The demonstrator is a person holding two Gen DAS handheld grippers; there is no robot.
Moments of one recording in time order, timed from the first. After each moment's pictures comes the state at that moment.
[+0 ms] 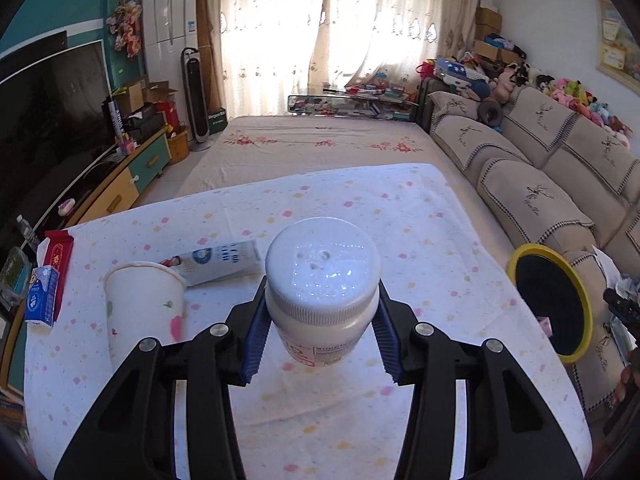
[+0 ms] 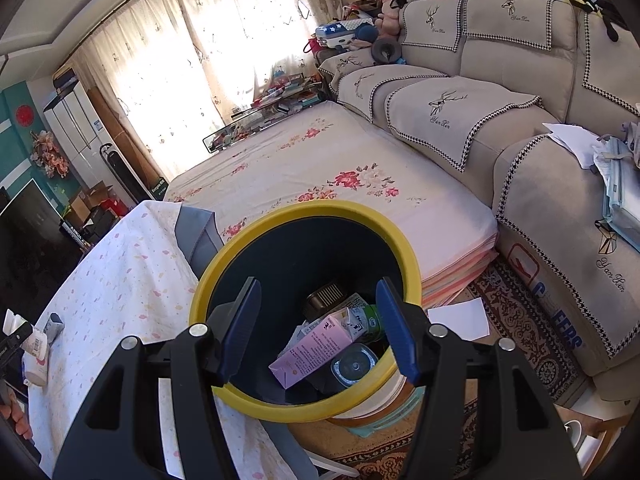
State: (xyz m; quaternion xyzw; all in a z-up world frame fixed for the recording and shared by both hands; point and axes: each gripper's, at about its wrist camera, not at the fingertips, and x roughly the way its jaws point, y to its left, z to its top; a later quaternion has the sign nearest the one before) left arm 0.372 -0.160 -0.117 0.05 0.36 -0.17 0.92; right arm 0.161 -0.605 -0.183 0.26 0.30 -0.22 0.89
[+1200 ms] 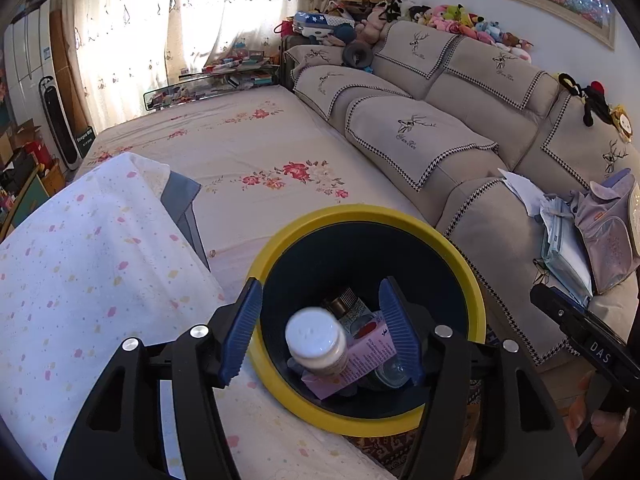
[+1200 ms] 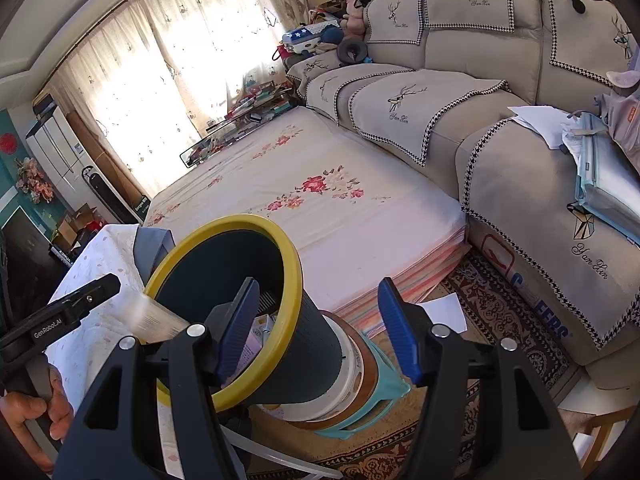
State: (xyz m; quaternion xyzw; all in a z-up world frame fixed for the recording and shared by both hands) left arm 0.325 -0.472 -0.164 0.12 0.39 -0.36 0.84; right arm 0.109 -0.673 -0.202 0.28 0.29 -0.25 0.88
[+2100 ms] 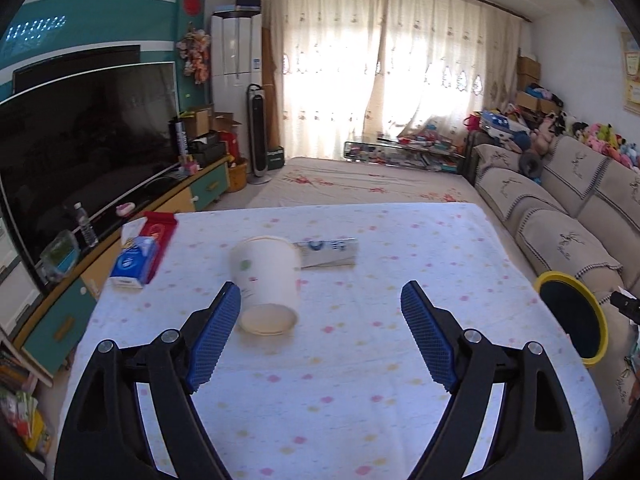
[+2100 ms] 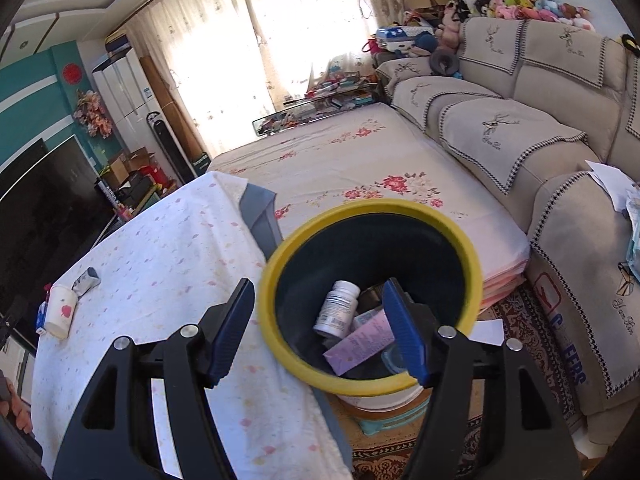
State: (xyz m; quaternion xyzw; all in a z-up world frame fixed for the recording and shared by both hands) left arm 0.290 -0.043 -0.098 0.01 0.28 -0.05 0.96; right arm 0.186 -0.529 -0.151 0.19 0.32 -0.12 0.92
